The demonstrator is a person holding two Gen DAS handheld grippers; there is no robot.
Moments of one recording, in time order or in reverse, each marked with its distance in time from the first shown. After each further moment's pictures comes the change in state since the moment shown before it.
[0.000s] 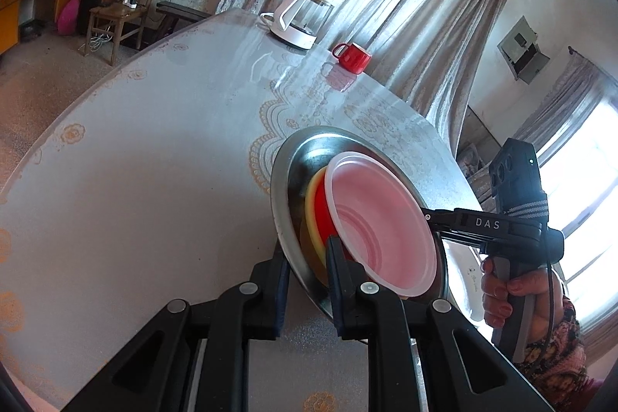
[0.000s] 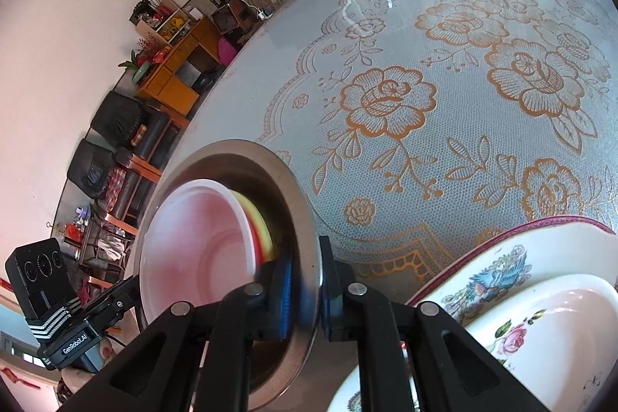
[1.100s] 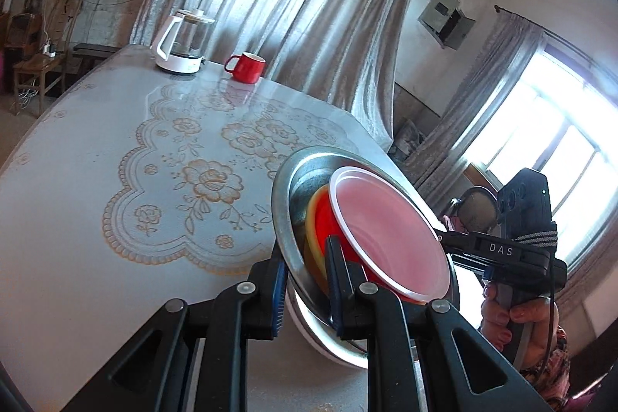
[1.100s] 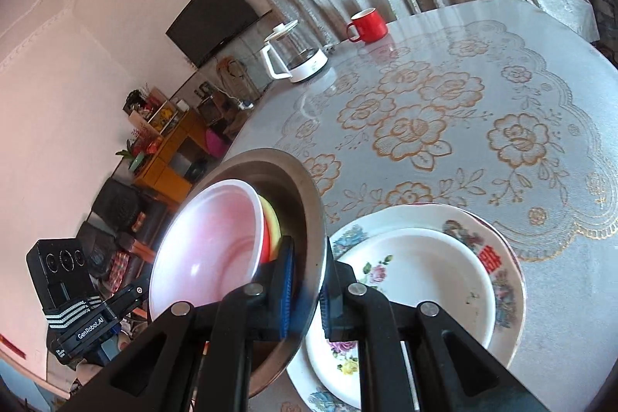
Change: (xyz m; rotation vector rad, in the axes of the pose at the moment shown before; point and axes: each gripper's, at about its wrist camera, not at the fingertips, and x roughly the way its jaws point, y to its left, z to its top) left arm 0.014 -0.126 0.019 0.233 -0.005 -0.202; right arm -0.156 -0.039 -0.053 0.139 -0.339 -0.033
